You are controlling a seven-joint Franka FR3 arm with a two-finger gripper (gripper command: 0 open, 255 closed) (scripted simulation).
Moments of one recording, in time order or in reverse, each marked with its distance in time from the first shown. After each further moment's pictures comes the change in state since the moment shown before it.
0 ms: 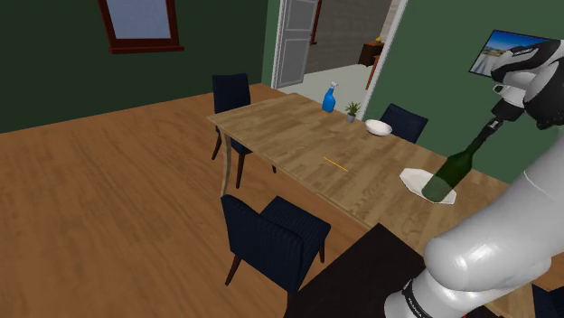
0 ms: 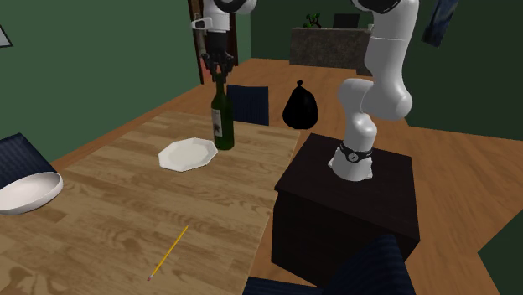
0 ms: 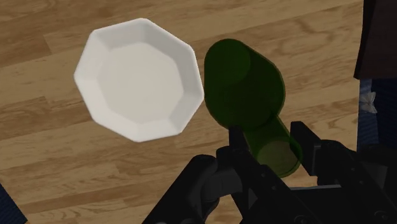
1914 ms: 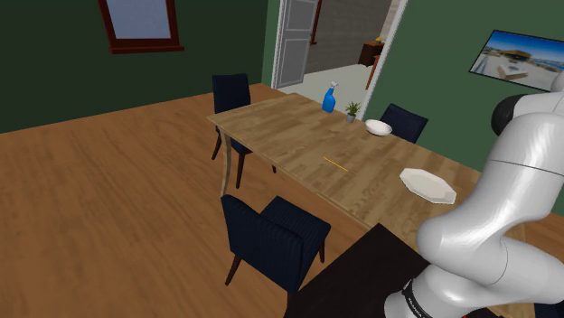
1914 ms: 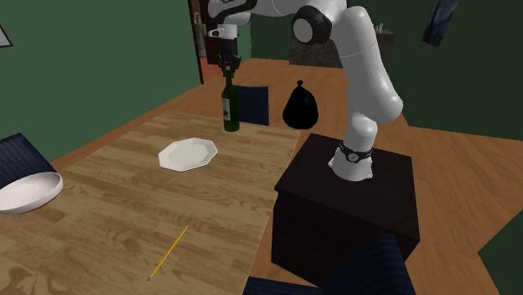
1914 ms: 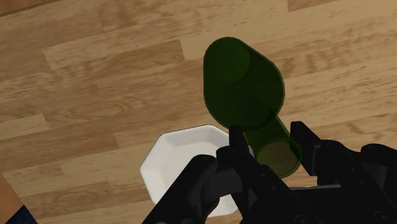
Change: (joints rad) arm -0.538 0.526 -0.063 0.409 0.409 -0.137 -0.601
